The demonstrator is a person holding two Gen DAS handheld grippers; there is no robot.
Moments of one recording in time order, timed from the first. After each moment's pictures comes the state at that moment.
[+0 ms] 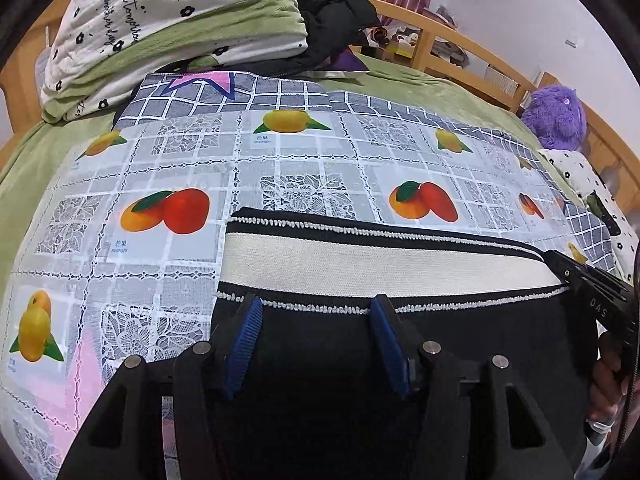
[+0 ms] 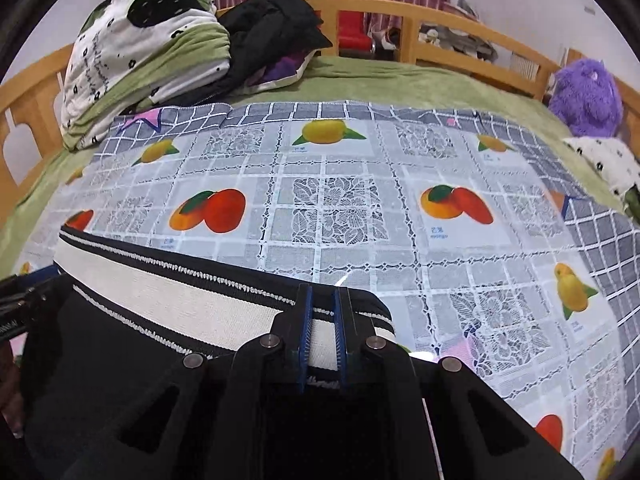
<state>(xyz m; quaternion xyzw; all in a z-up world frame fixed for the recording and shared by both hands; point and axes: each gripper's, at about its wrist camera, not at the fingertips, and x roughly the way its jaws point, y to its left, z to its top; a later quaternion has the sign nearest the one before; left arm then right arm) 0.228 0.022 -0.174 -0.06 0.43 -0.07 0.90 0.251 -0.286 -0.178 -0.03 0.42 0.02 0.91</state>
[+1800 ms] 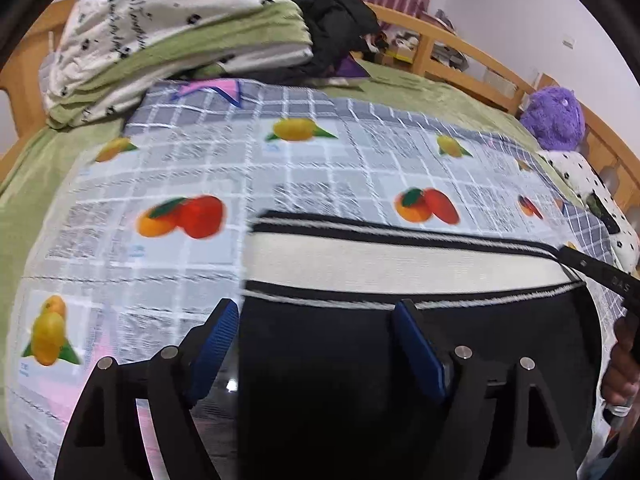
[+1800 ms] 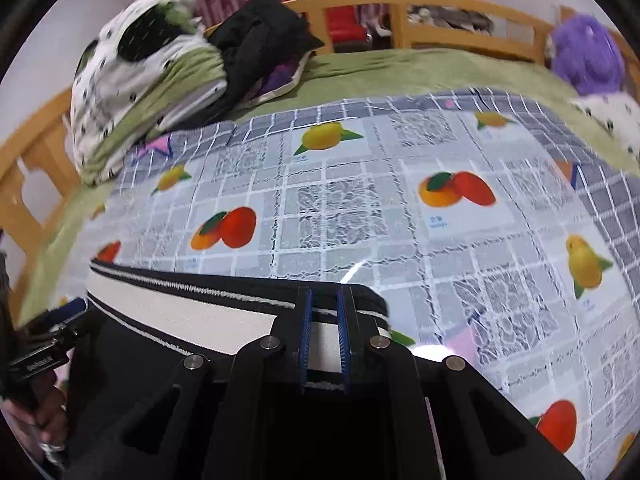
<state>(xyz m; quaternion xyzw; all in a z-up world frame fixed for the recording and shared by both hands) 0.224 0.037 -0.164 -0.05 0.42 -0.06 0.91 0.251 -0.319 -0.162 0.07 0.43 0.05 0.90</state>
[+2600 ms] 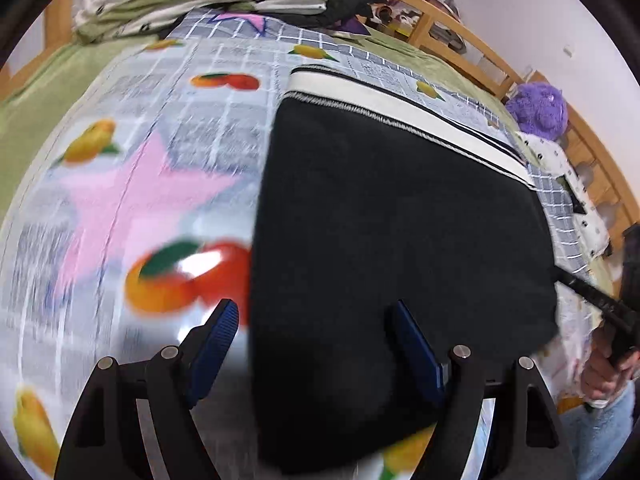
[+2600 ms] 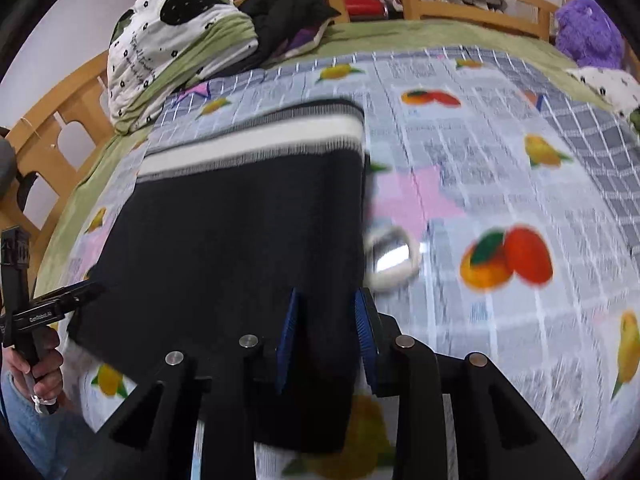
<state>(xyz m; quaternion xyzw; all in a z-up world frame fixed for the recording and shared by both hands) 0.080 0.067 -0.188 -0.13 0.49 -0.10 0.86 0.101 -0.334 -0.176 0.06 0.48 0.10 0.87</state>
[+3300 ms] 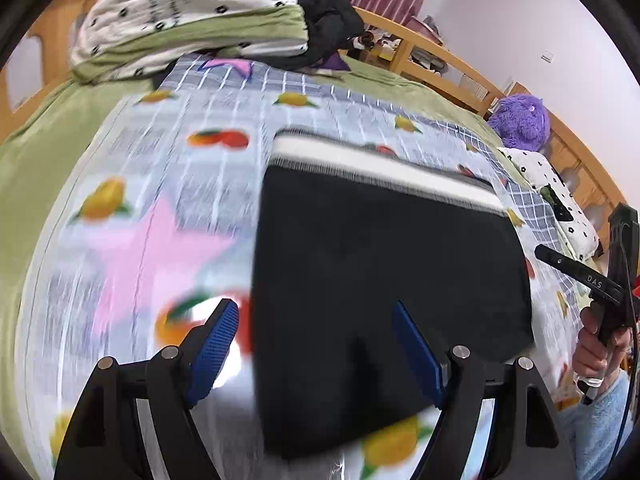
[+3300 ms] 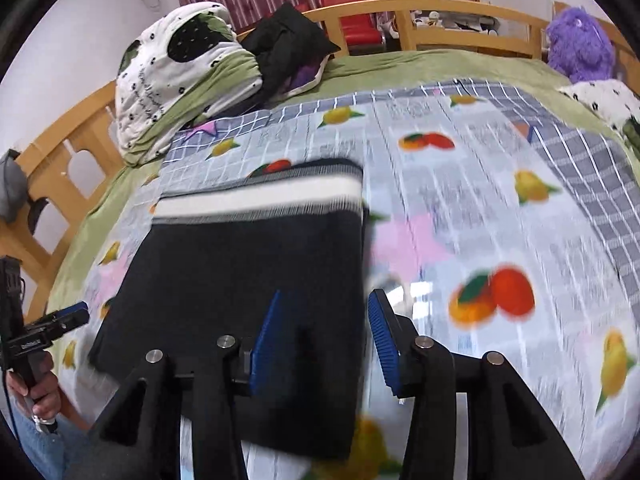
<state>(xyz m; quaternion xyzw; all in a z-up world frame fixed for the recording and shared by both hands) 0.097 0.067 -0.140 -0.09 0.44 -0.11 0.89 0.116 -0.338 -0.136 0.07 0.43 0.10 0.90</state>
